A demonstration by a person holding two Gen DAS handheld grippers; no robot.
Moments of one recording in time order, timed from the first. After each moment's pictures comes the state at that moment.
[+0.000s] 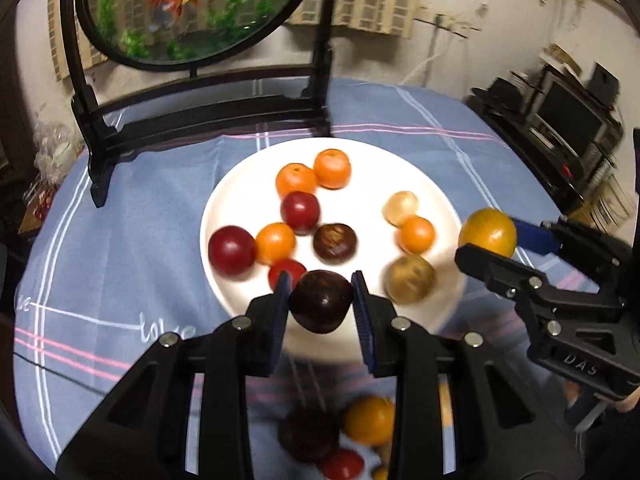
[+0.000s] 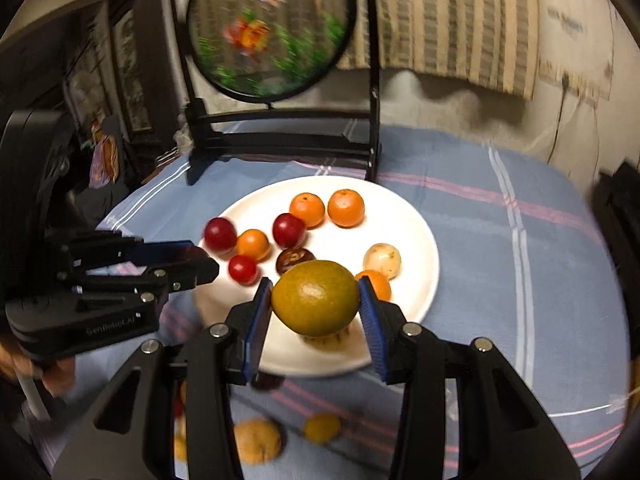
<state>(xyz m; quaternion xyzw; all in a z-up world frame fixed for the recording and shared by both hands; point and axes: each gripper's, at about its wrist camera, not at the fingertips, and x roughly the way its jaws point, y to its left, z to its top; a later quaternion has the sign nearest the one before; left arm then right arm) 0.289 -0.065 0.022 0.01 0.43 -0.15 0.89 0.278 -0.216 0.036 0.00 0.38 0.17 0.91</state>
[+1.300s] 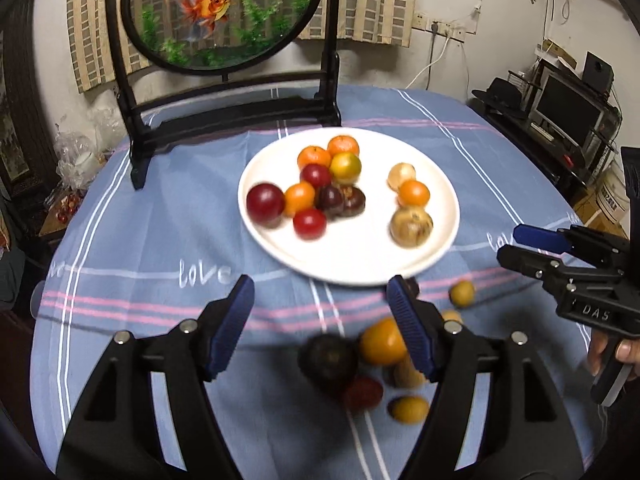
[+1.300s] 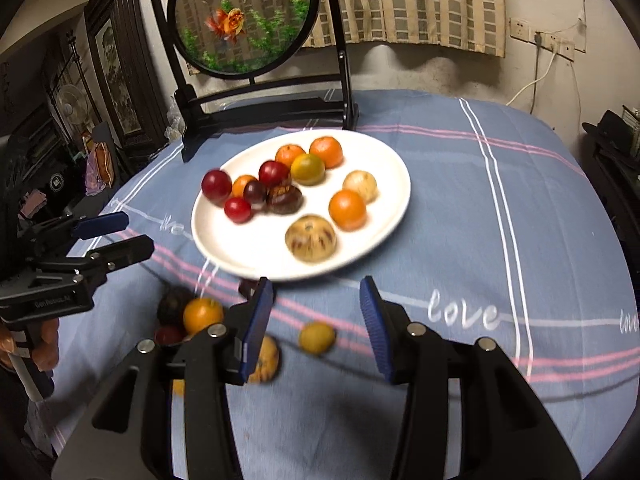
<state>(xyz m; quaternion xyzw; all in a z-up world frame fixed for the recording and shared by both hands) 0.194 -0.037 0.029 0.04 0.40 -0.14 0.90 0.195 -0.248 0.020 0.03 0.41 0.14 0.90</state>
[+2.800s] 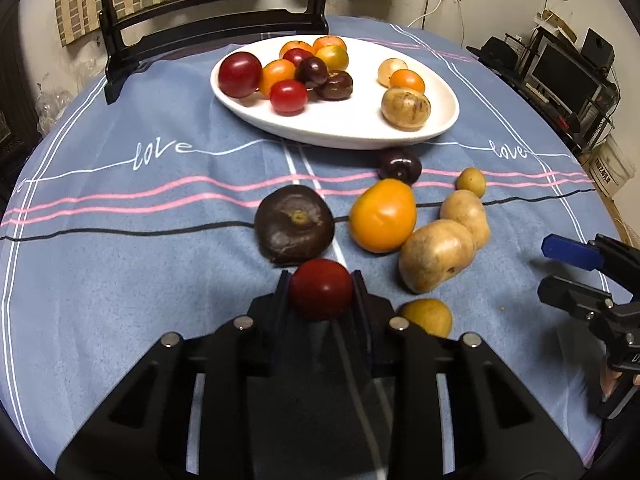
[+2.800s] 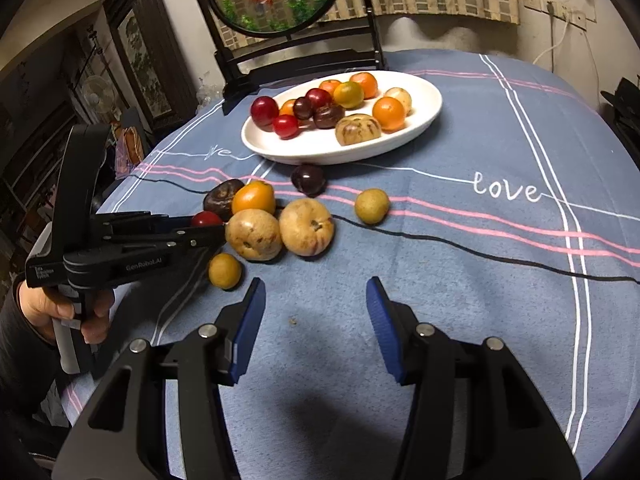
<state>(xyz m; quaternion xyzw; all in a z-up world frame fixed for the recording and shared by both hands) 0.165 -0.040 -0.050 0.03 0.47 -0.15 0.87 0.121 -0.235 -0.022 0.05 0.43 0.20 0.88</state>
